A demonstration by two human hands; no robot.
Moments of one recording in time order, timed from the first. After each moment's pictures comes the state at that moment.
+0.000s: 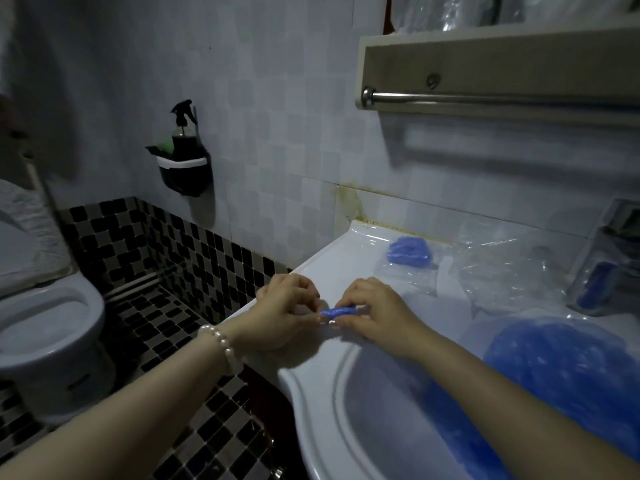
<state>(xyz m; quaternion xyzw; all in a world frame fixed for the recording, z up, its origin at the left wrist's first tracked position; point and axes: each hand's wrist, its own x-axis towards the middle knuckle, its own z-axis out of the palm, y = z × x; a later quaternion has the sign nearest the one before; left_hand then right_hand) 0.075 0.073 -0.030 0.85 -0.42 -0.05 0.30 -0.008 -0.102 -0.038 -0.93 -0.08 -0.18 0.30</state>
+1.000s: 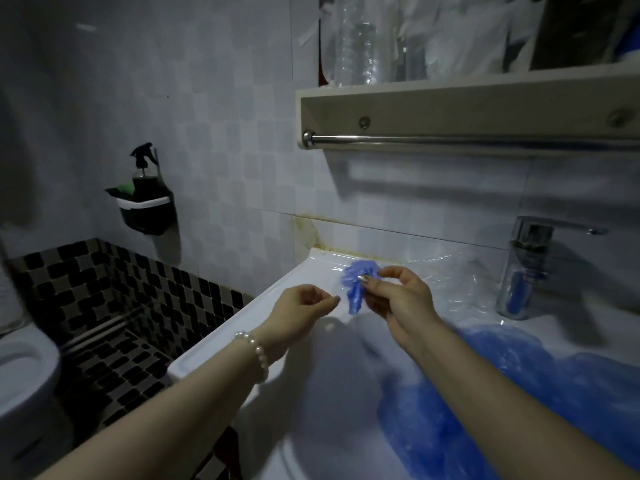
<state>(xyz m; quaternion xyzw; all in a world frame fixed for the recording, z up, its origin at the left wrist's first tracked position) 0.050 -0.017 -0.010 0.77 -0.30 -0.11 0.55 -0.045 -0.149 0.013 -0.52 0.20 -0.30 0.77</state>
